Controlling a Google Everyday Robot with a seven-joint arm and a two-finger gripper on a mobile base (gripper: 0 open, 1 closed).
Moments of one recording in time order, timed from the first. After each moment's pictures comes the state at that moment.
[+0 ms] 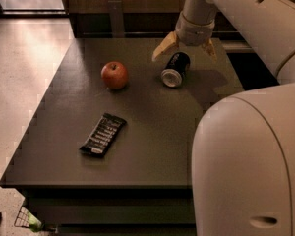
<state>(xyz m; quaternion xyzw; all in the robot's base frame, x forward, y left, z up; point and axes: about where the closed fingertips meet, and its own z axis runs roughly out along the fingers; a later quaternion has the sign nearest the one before) 0.693 -0.128 0.859 -0.03 0.99 0.05 0.09</state>
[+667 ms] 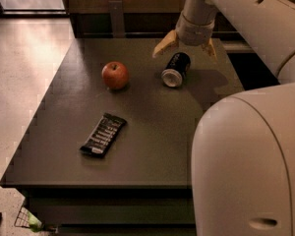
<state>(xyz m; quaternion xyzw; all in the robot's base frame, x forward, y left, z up) 0.703 -0.131 0.858 0.02 0.99 0.05 0.10</state>
